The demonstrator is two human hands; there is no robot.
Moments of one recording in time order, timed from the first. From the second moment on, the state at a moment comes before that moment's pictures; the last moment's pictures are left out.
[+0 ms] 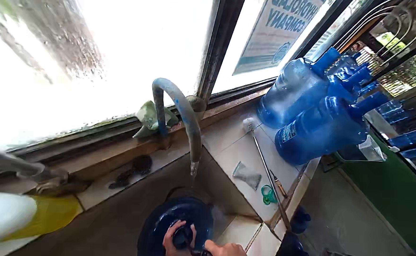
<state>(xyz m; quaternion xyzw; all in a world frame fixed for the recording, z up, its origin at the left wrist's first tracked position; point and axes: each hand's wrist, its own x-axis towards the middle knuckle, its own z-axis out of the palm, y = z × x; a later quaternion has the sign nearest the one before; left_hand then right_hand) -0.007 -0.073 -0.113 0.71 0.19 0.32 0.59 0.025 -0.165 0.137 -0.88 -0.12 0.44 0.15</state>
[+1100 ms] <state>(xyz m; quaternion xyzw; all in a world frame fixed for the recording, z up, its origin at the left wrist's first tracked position) -0.021 -0.088 -0.127 0.69 0.29 0.35 0.56 0.020 -0.204 0.062 -0.90 -0.21 0.28 0.26</state>
